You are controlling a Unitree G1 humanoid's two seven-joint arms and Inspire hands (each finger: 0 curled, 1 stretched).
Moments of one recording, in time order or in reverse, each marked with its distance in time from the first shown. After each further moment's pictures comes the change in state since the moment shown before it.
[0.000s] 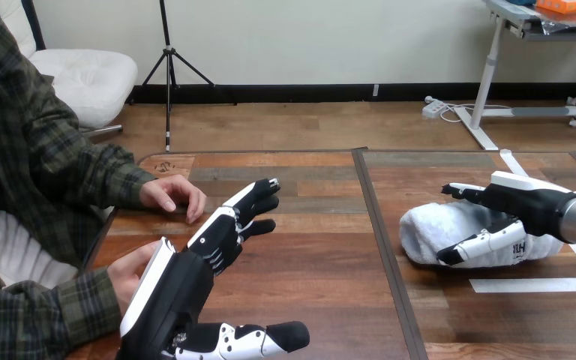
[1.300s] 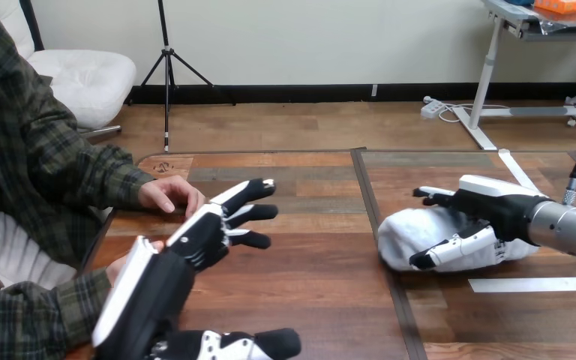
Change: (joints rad) left arm 0.104 0.033 0.027 -0.196 0.033 0.039 0.044; right arm -0.005 0.065 0.054 0.008 -0.057 -0.050 -0.088
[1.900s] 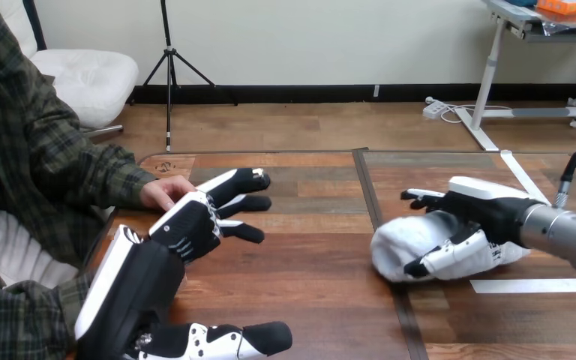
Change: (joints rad) left arm 0.011 0.033 0.011 -0.077 -0.085 0.044 -0.020; right arm 0.013 0.014 0.012 -0.002 -0.006 -0.049 -0.033
